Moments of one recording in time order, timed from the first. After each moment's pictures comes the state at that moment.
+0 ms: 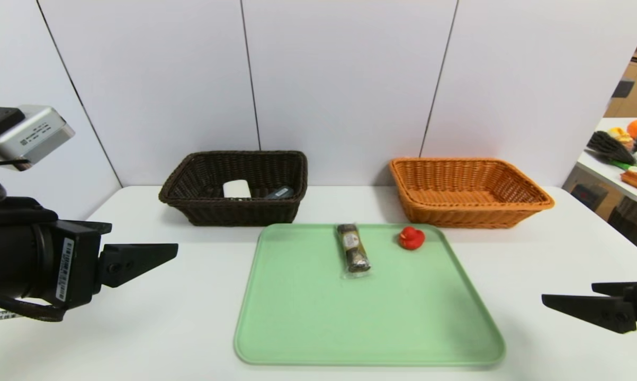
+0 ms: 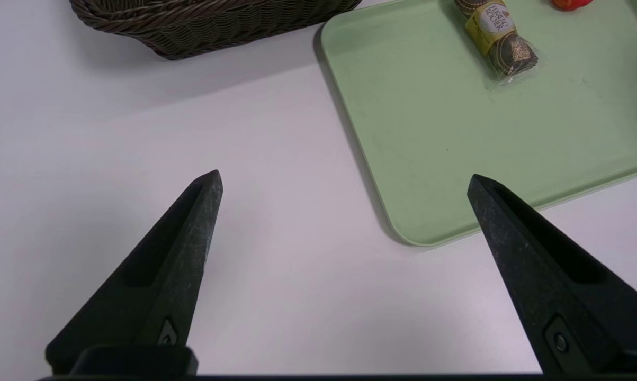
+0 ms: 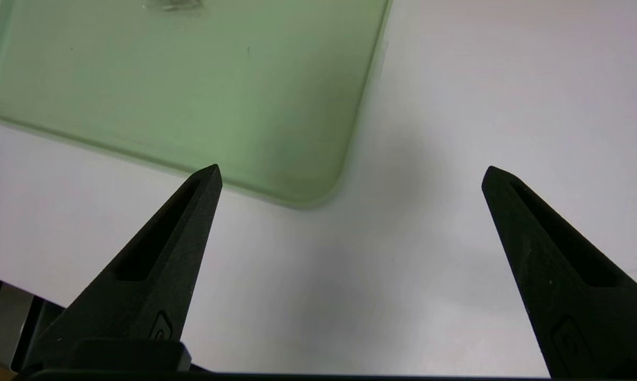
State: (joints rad) left arm -0.59 1.14 -1.04 0.42 0.19 -0.18; right arm 0.13 1.12 -0.77 0.37 0.24 0.03
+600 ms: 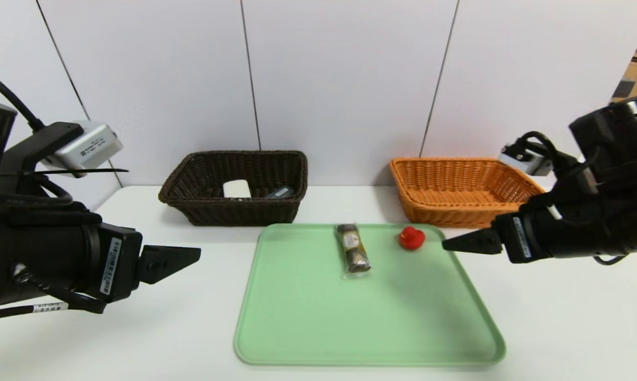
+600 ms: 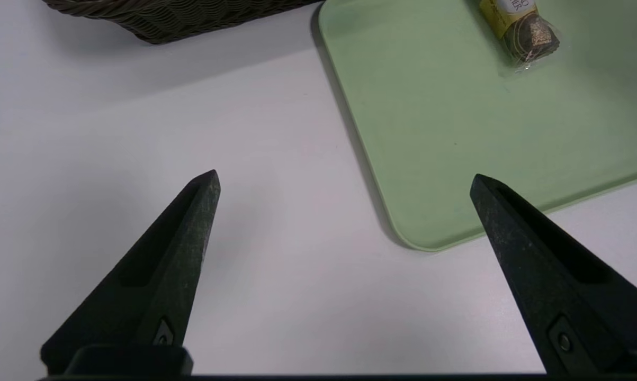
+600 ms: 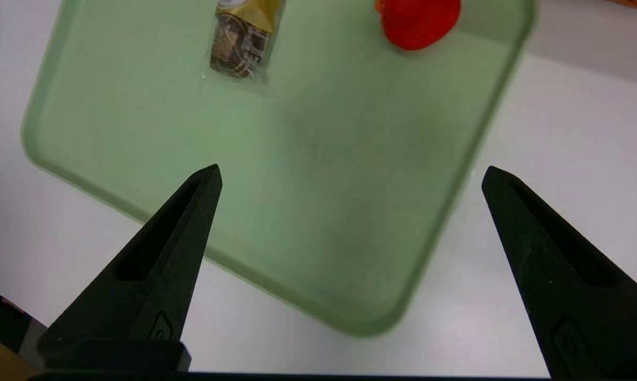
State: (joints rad) left arm -0.59 1.22 -1.04 0.40 0.19 -0.19; right arm 0.33 1.52 -1.09 0.35 0.22 0.09
